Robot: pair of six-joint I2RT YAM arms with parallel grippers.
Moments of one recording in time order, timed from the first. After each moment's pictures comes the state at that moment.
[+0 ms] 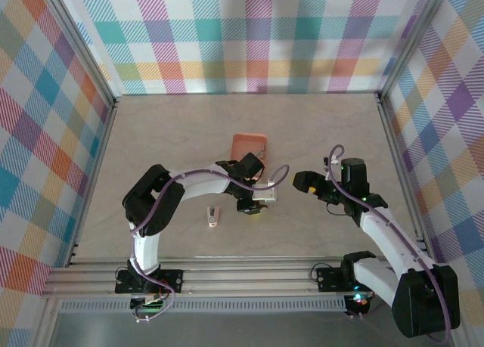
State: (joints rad) left arm -0.81 1.93 1.23 -0.53 0.29 0.71; right arm 0.18 0.97 0.52 -0.25 -0.57 0.57
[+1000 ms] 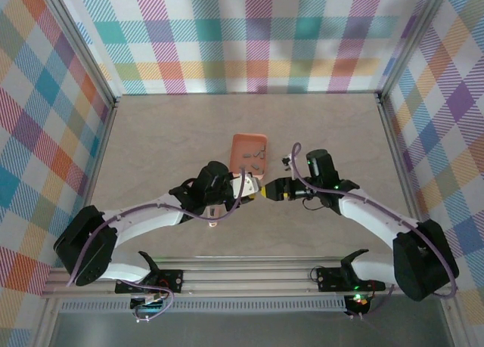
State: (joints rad) left arm -0.81 1.35 0.72 0.07 0.20 0.52; right arm 0.47 1.25 0.65 -0.07 -0.80 0.45
